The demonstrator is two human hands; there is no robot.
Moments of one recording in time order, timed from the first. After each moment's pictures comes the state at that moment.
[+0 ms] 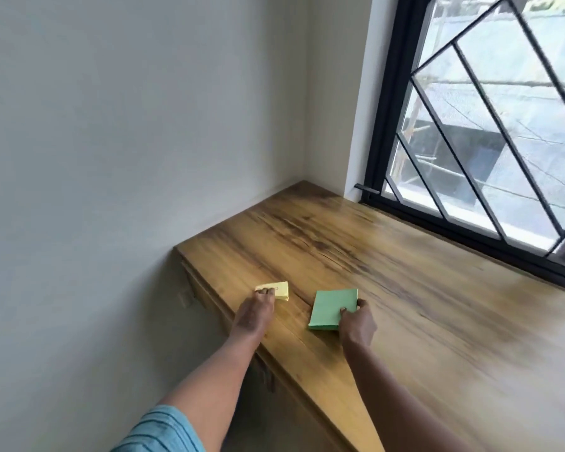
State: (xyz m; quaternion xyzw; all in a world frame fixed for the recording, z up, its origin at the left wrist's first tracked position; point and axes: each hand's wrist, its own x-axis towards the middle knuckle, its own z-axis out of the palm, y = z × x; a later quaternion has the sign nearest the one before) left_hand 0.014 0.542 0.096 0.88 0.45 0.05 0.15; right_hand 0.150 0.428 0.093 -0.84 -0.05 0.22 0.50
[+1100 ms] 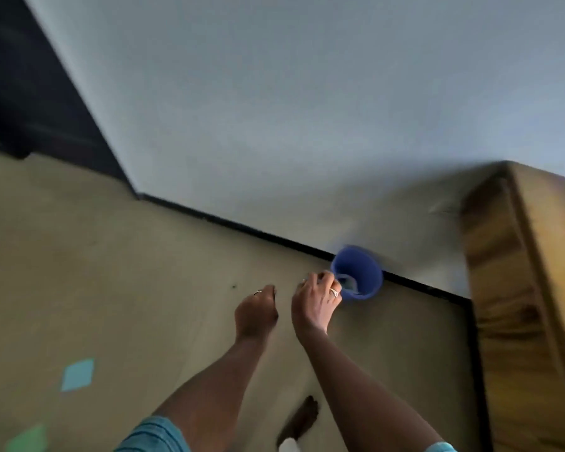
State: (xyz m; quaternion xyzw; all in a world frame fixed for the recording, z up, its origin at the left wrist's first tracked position) left_hand -0.426 0.284 -0.051 0.51 0.84 0.12 0.16; right_hand -0.346 0.332 -0.023 -0.70 -0.69 0.16 0.08
